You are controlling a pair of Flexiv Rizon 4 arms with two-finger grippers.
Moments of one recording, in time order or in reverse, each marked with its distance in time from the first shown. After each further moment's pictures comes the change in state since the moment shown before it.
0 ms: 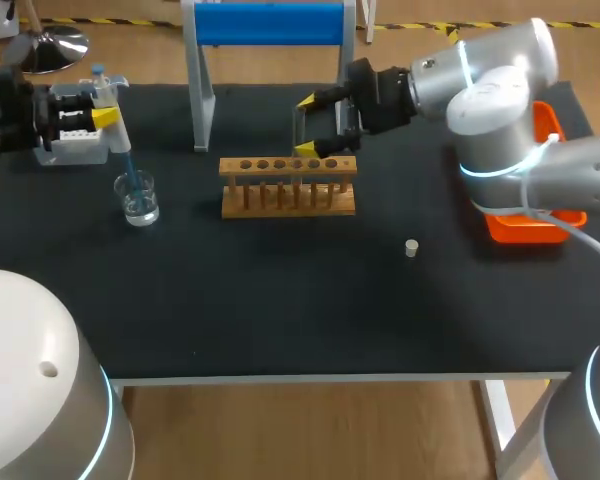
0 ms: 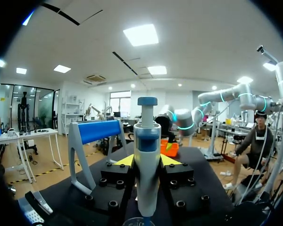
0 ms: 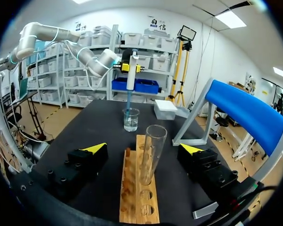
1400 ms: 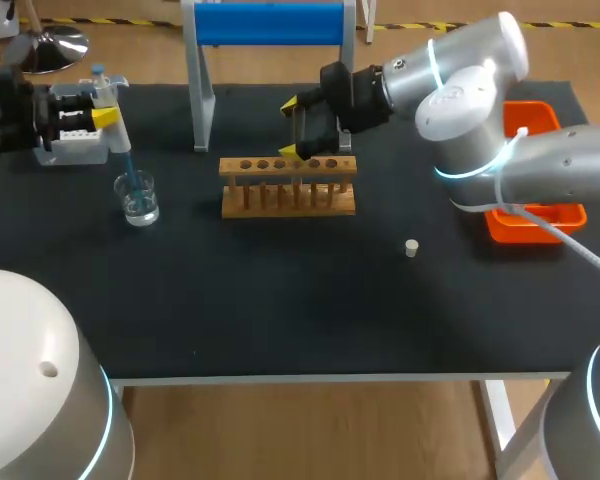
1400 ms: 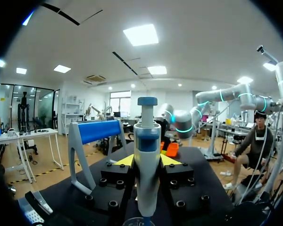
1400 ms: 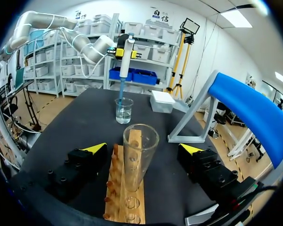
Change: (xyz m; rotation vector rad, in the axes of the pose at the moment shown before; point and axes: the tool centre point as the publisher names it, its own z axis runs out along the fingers) left arm 0.000 0.000 0.000 0.000 0.000 0.000; right arm -0.017 -0.010 0.032 0.082 -0.024 -0.046
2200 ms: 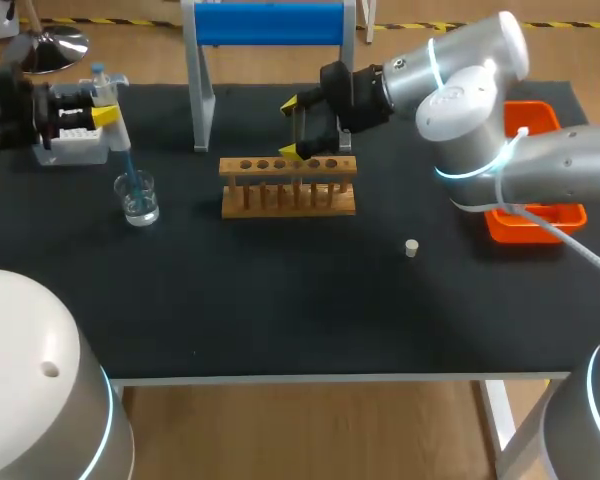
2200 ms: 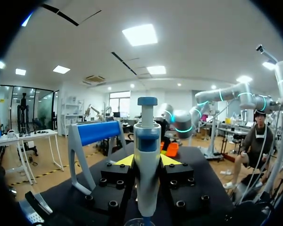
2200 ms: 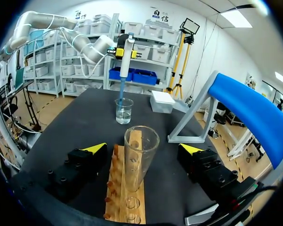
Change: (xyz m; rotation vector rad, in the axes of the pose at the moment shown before) left arm 0.001 -0.006 0.001 -0.005 0.008 0.017; right arm 0.001 0.001 -0.001 0.000 0.000 0.000
